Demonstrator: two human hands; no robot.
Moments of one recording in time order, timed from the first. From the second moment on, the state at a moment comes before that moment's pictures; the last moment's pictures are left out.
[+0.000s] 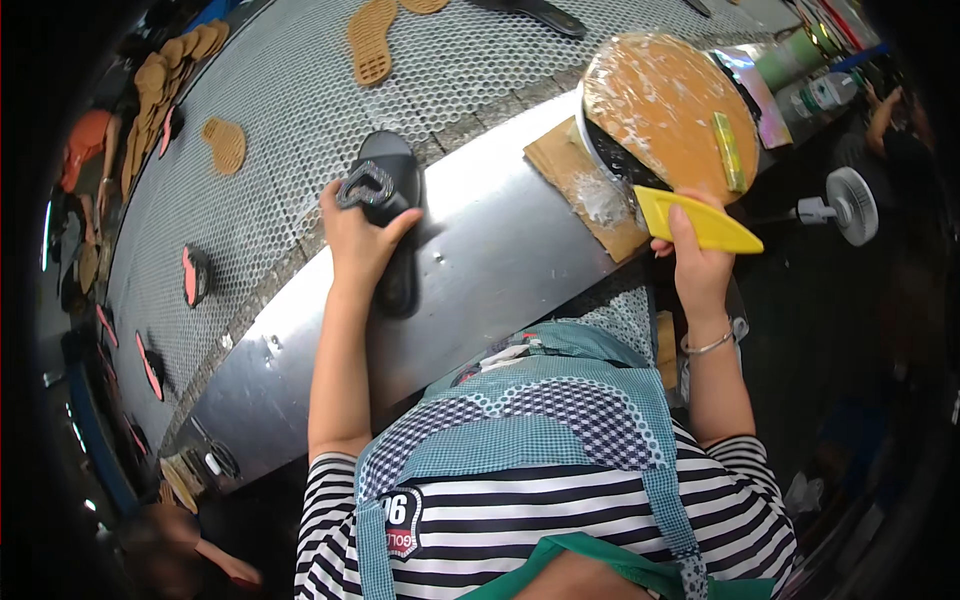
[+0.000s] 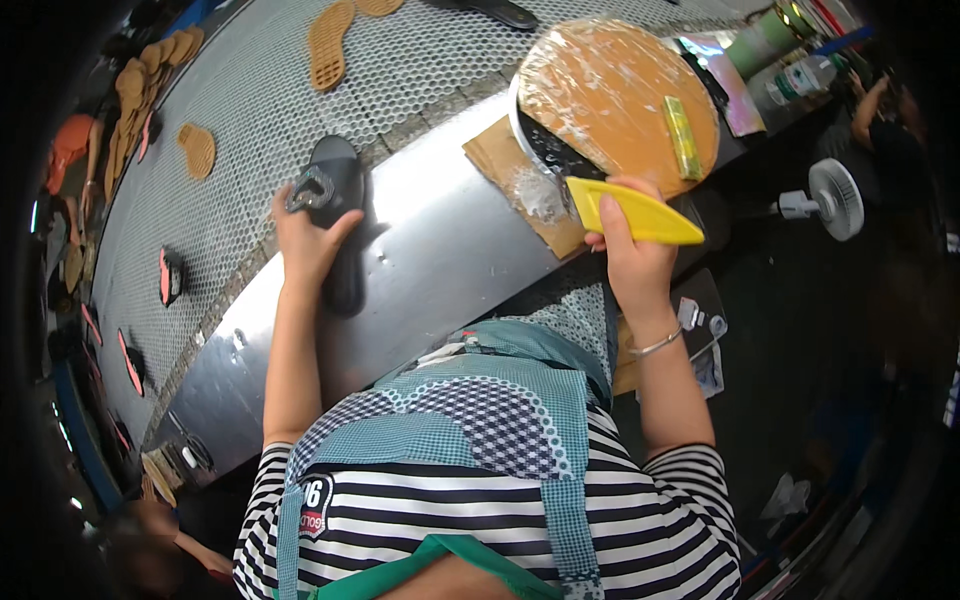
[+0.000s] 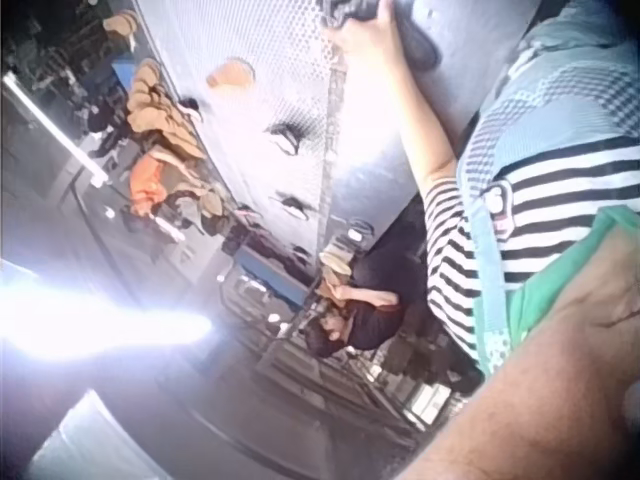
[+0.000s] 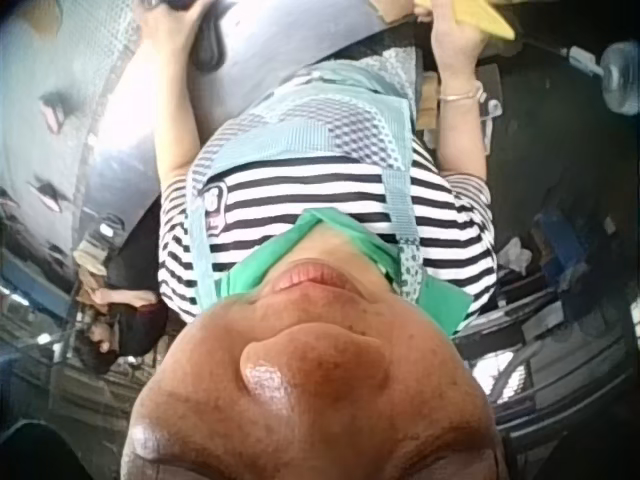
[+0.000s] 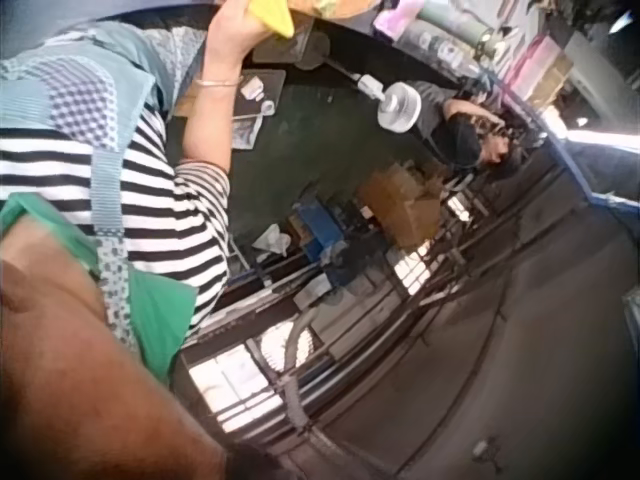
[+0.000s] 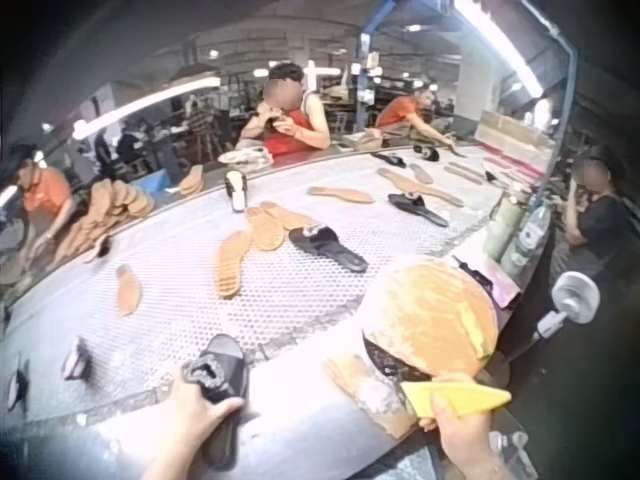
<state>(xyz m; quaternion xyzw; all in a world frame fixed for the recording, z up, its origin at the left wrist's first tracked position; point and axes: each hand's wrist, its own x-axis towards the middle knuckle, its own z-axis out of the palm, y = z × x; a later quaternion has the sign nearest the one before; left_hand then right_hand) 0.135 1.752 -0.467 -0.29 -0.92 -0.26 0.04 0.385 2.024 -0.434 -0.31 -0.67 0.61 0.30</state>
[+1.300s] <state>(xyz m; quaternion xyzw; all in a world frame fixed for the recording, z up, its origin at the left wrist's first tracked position) 0.235 1.854 -0.452 0.08 -0.25 -0.87 -0.42 0.318 1.984 -0.422 0.01 -0.72 0.61 0.33</state>
